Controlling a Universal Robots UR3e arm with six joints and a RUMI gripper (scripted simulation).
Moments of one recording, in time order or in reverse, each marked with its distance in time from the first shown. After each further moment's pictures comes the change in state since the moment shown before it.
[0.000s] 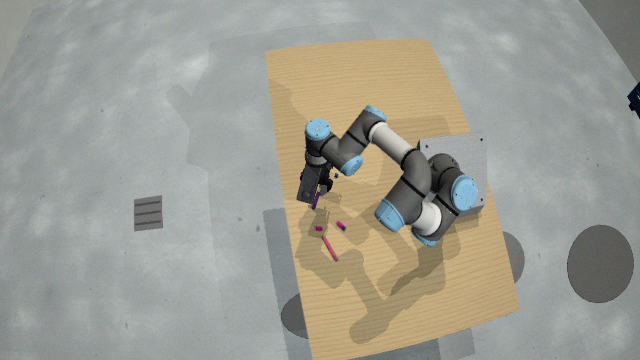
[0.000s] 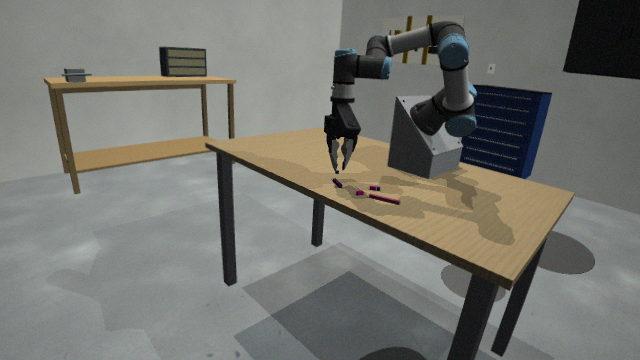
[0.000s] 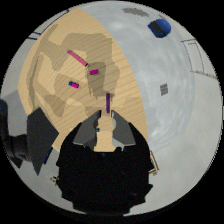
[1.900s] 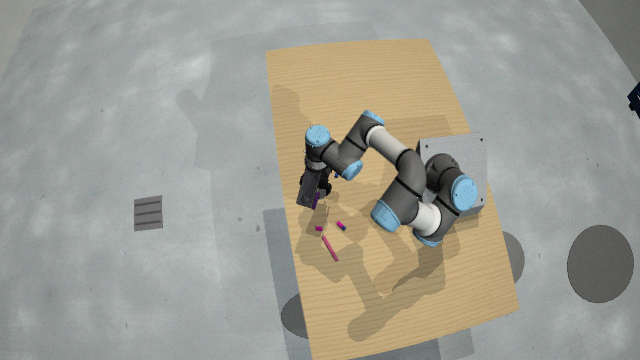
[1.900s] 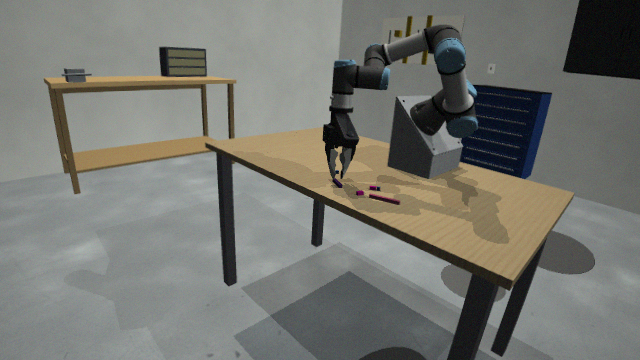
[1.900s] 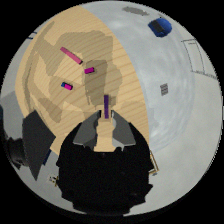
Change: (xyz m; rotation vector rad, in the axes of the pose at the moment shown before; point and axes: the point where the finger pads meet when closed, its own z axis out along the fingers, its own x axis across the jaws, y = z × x) arm 0.004 0.001 0.029 -0.003 0.010 -0.002
